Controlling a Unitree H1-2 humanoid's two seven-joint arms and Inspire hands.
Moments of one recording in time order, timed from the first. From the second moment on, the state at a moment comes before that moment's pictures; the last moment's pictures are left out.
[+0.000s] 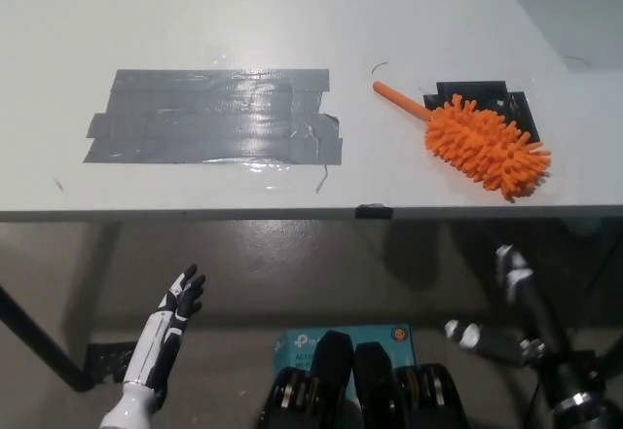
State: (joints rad) left_arm -0.07 0.14 -0.05 0.26 0.07 -0.24 -0.05; right_arm -0.09 -0.12 0.03 -0.01 -0.13 -0.13 0.08
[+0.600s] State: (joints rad) left_arm -0.07 0.14 -0.05 0.26 0.07 -0.24 -0.05; right_arm -0.58 -0.31 0.04 0.07 -0.41 0.19 0.06
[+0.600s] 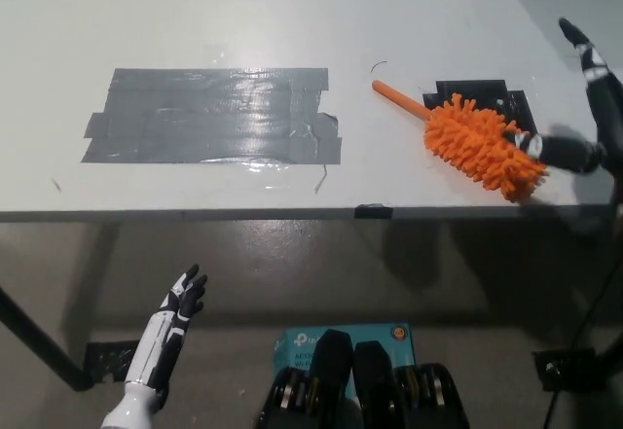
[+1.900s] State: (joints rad) left_arm -0.09 0.14 -0.05 0.26 0.07 -0.24 -0.05; right_arm -0.88 -0.30 0.28 0.65 -0.44 0.35 0.24
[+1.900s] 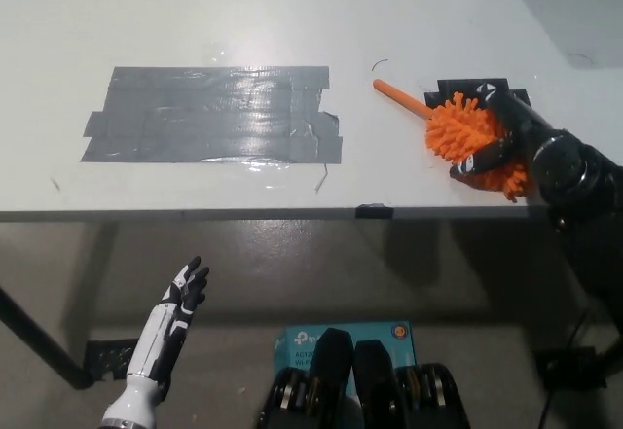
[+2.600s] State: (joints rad) left_arm -0.09 0.14 -0.05 0.25 0.07 -0.24 -0.06; right_arm -1.00 -0.30 0.34 0.86 -0.45 0.35 0.30
